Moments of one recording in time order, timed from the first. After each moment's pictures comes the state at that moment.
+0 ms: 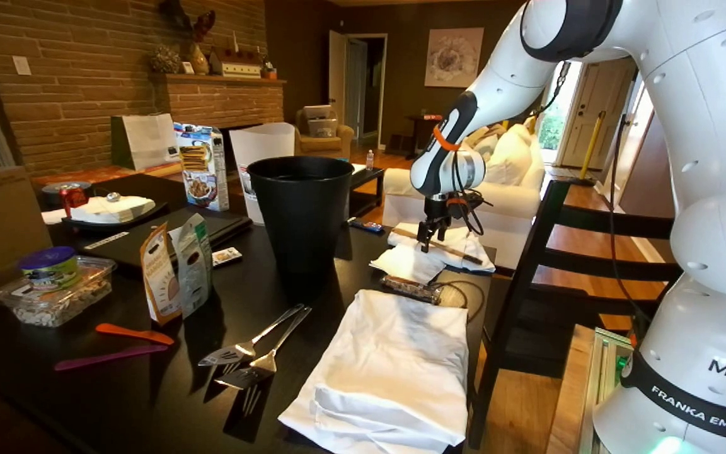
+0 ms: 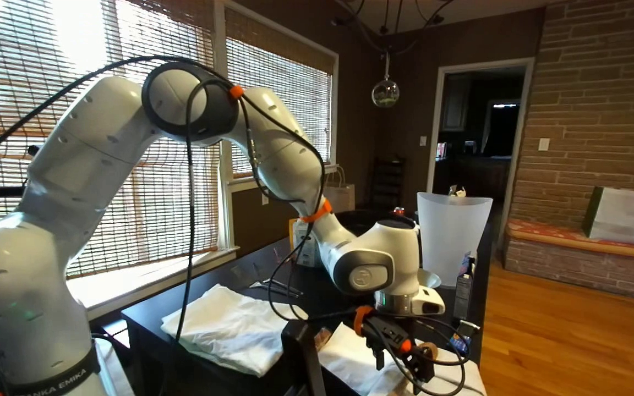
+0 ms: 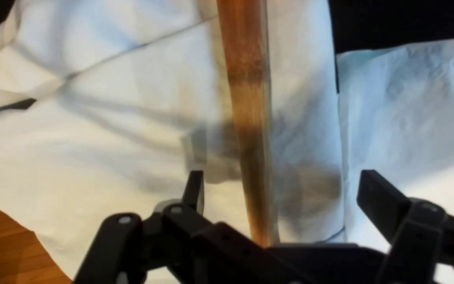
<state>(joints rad) -0.45 0.61 -0.17 -1.96 0.03 2.65 -0.50</state>
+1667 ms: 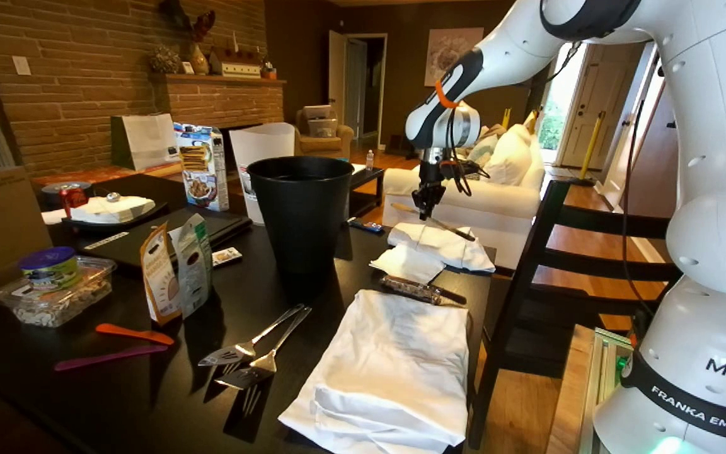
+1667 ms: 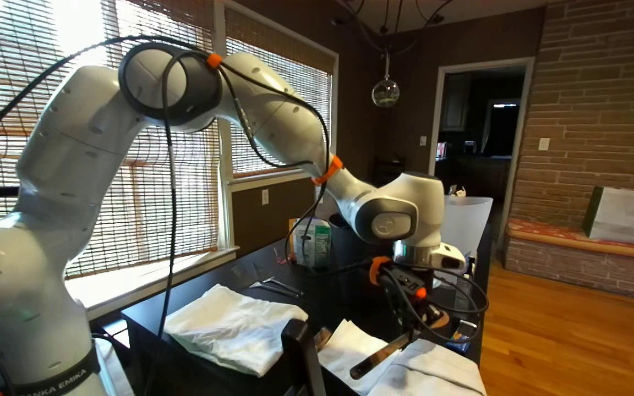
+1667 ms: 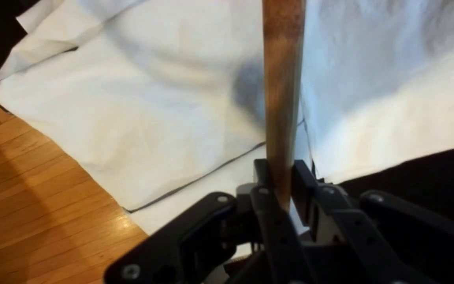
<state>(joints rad) -0.49 0.50 -0.12 -1.81 0.08 2.36 -0.43</state>
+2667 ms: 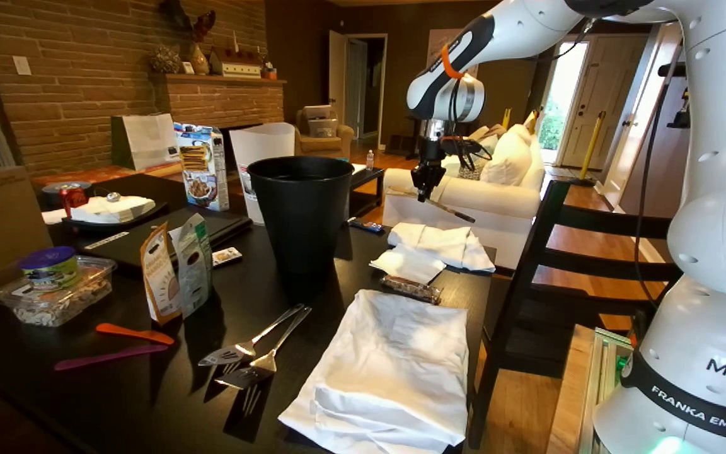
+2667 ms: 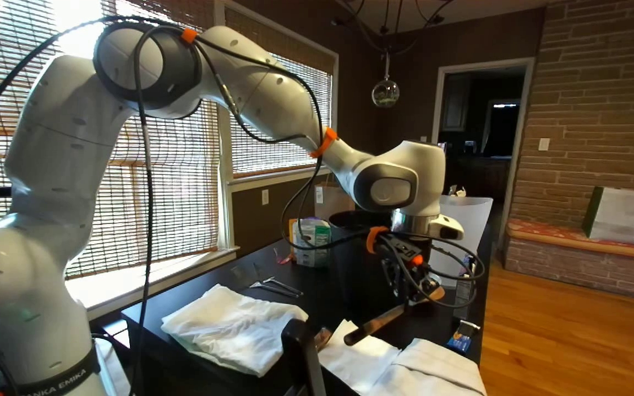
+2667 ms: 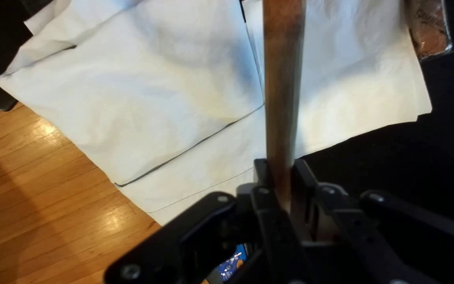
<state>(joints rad) -0.48 0.41 -0.12 -1.80 0.12 2.23 -0.43</state>
